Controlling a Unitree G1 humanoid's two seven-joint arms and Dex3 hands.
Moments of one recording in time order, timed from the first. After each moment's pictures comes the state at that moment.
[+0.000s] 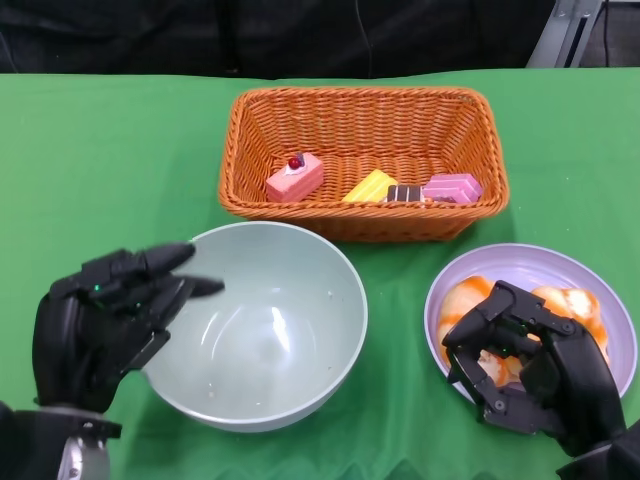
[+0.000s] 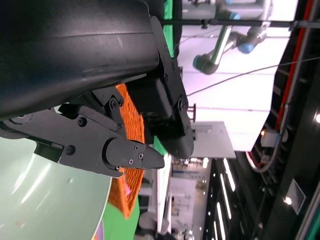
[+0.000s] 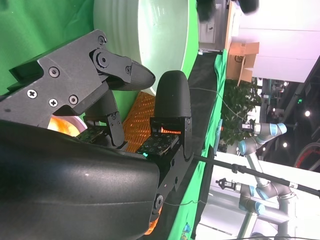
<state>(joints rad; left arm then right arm) -0.21 0.21 -0.27 0.66 -0.79 -0.84 -0.33 -0.01 0.01 0.05 0.34 0.09 -0.64 0.28</state>
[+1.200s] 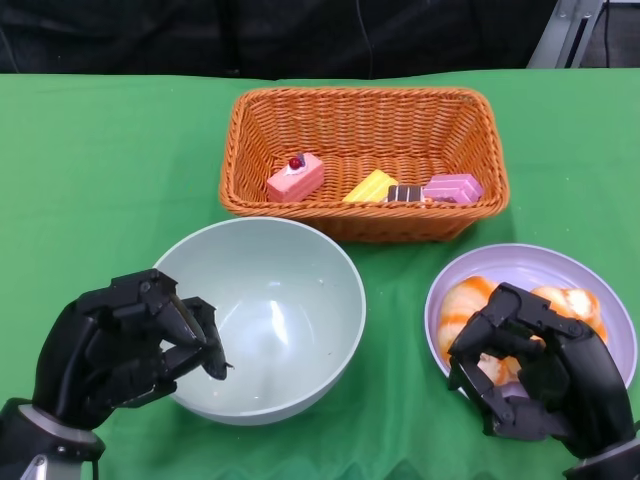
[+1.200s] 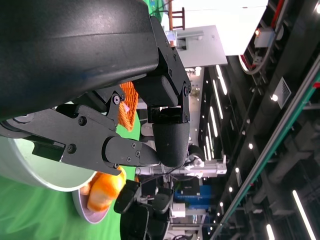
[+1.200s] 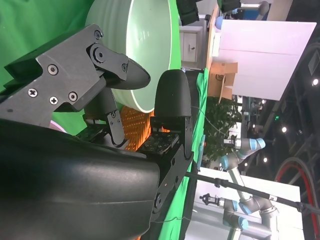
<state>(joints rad) -0.18 0.07 0.17 0.54 -0.63 -0.54 -0.99 -0.01 0.00 0.05 0.33 0.19 -0.66 0.41</state>
